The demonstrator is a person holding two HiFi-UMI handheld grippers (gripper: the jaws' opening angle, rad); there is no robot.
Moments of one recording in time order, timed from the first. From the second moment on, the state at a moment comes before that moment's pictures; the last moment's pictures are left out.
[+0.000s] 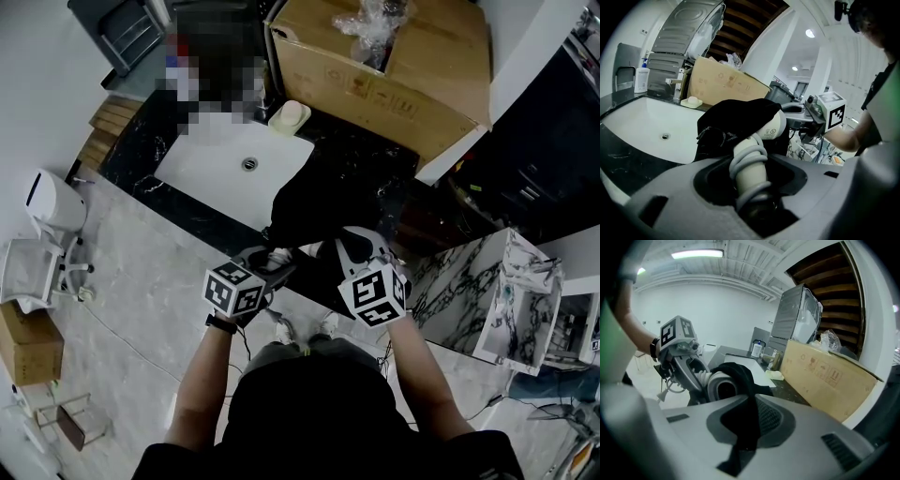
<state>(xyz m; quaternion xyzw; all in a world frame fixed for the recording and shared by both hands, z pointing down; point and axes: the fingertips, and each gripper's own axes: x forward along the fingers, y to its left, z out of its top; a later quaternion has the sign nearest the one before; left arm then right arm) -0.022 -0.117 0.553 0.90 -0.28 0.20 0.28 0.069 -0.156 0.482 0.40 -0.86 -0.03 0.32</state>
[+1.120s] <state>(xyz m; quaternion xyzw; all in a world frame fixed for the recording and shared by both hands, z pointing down) -0.002 -0.073 0.518 0.94 -0.18 0.14 0.25 0.094 -0.212 0.469 0.42 -0.84 -0.06 0.33</state>
